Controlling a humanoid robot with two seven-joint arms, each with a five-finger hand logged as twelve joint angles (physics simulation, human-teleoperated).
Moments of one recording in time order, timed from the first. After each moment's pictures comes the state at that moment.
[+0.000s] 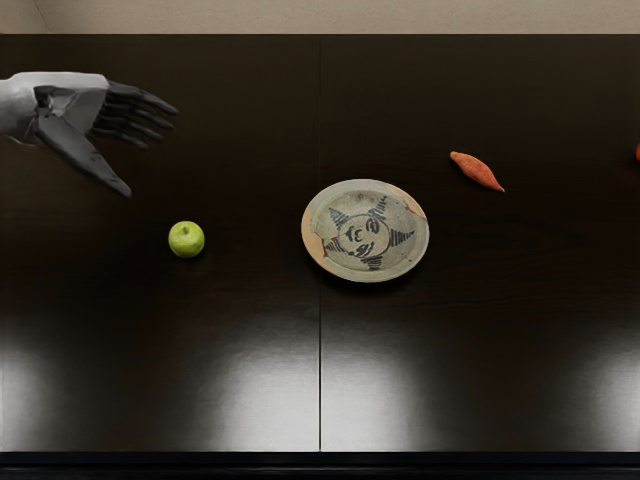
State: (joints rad) left arm -0.88 0.89 -0.95 -1.43 0.49 -0.61 0.61; right arm -0.07 0.00 -0.03 0.27 0.10 -0.06 -0.03
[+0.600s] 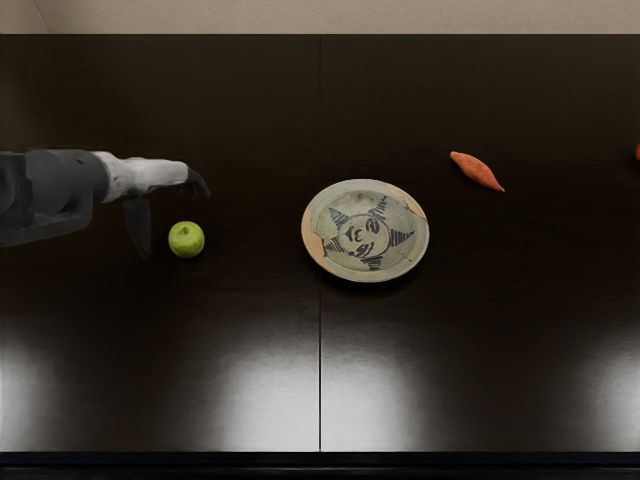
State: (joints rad) left arm -0.89 0.66 -0.67 -1.58 1.40 -0.61 0.61; right arm -0.07 0.00 -0.04 0.27 0.10 -0.06 -0.03
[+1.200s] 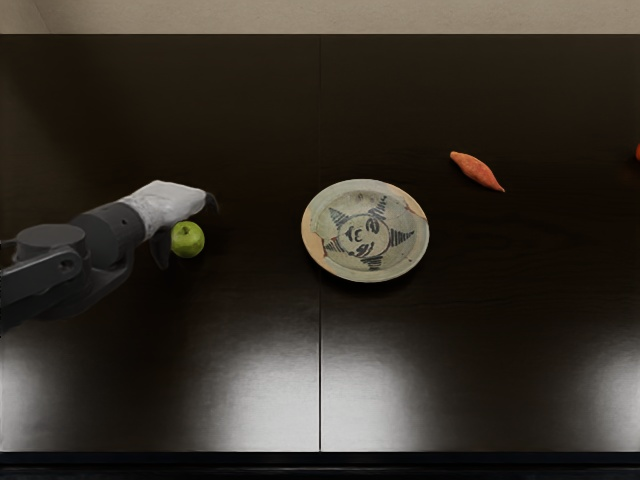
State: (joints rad) left arm -0.88 0.61 -0.37 -1.58 1.63 -0.25 0.61; right arm -0.07 0.00 -0.04 0.27 0.10 -0.06 -0.03
